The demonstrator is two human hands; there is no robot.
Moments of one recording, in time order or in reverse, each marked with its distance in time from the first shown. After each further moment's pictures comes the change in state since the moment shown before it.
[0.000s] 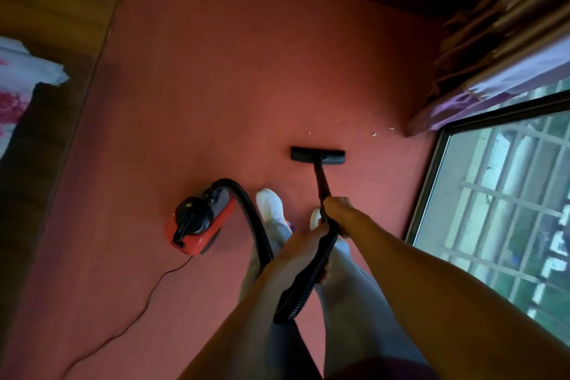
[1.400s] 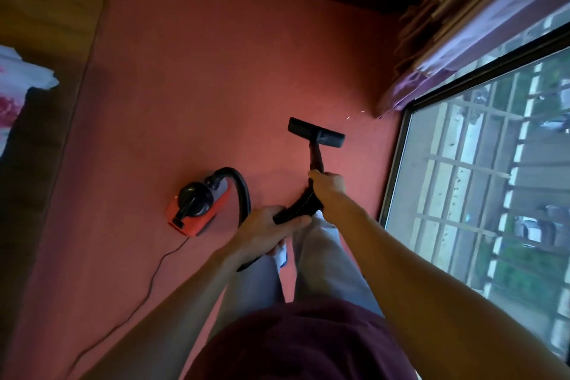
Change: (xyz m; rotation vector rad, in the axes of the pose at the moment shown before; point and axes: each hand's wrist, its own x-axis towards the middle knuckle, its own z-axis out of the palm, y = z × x) left_hand -0.107 -0.060 -0.052 0.465 -0.043 0.529; right_hand -0.120 0.055 -0.007 0.358 0.099 -0.188
